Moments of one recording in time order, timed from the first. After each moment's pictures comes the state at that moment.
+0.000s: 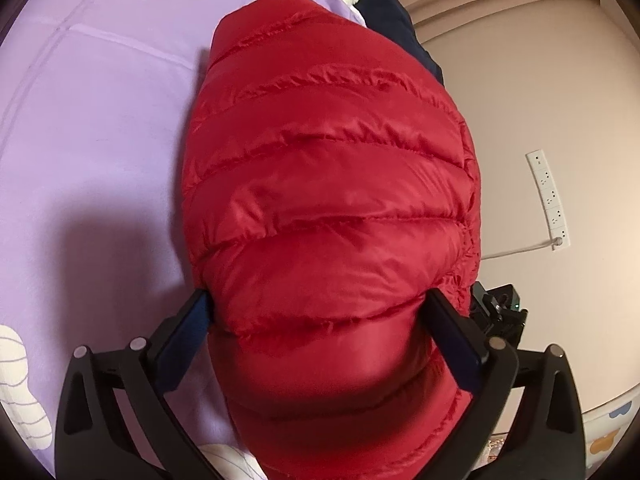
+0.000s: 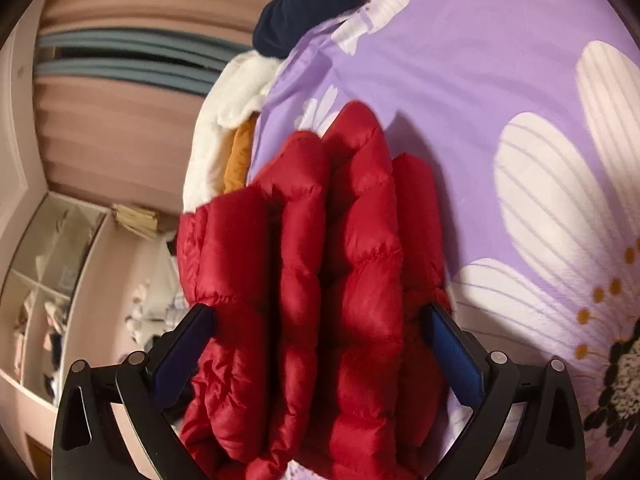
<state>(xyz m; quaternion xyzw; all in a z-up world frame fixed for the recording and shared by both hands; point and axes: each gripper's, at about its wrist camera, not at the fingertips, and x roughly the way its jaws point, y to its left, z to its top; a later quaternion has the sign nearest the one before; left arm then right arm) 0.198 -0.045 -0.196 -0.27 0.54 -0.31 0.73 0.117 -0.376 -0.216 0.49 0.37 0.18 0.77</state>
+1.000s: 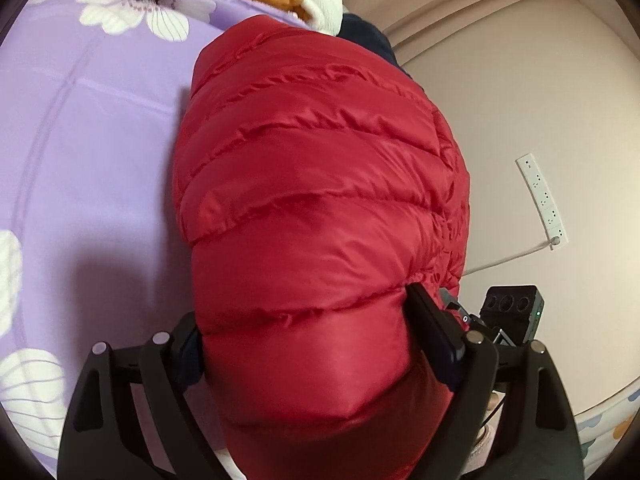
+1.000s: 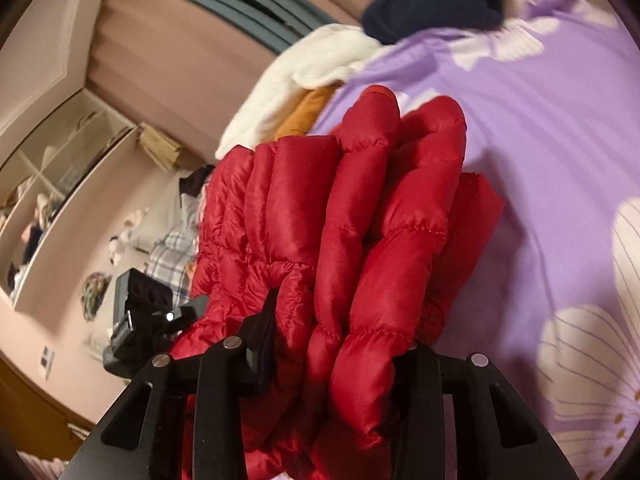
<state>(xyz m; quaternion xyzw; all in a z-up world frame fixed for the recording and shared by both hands) 0.192 -0.023 -0.173 -0.26 0.48 -0.32 0.77 0.127 -0.303 -0.174 0.34 0.33 0.24 0.85</state>
